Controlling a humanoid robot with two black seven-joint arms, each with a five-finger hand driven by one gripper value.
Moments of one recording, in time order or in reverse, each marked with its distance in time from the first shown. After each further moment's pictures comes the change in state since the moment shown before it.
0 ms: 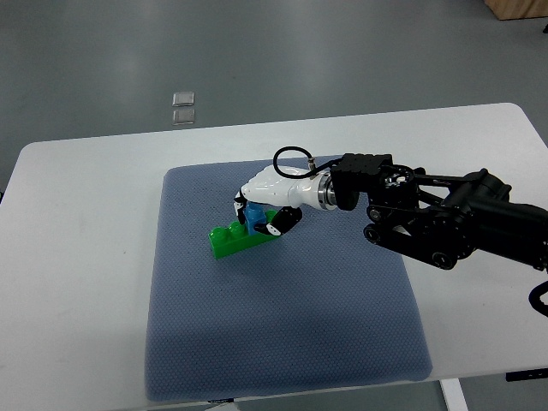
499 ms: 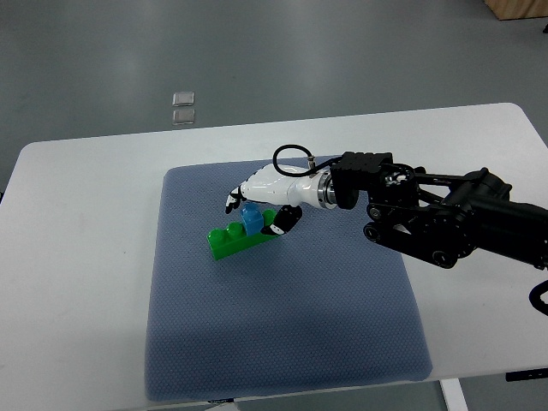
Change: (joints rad) left arm 0.000 0.000 0.000 0.000 0.000 0.000 0.000; right arm 0.009 -0.003 0.003 0.006 0.012 0.003 0.003
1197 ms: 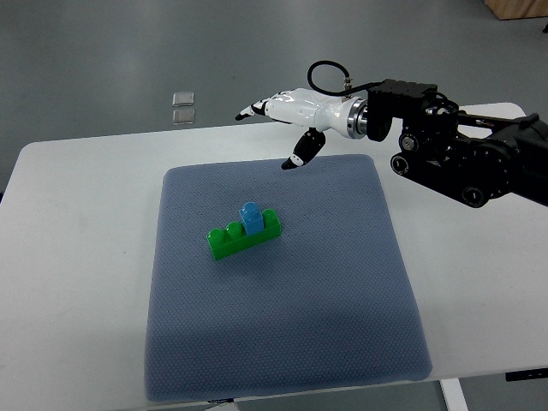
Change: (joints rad) left arm 0.000 0.000 0.000 0.000 0.000 0.000 0.000; right arm 0.141 -0.118 0.074 -0.037 0.264 -0.003 -0.004
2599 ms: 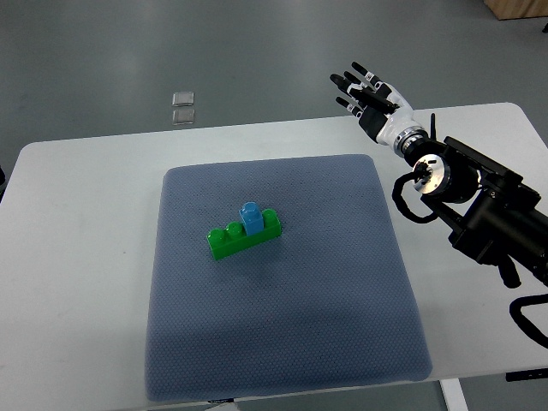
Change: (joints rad) left arm 0.000 0.000 0.000 0.000 0.000 0.000 0.000; right arm -0.305 0.151 0.422 -0.275 1.464 -0.080 0.001
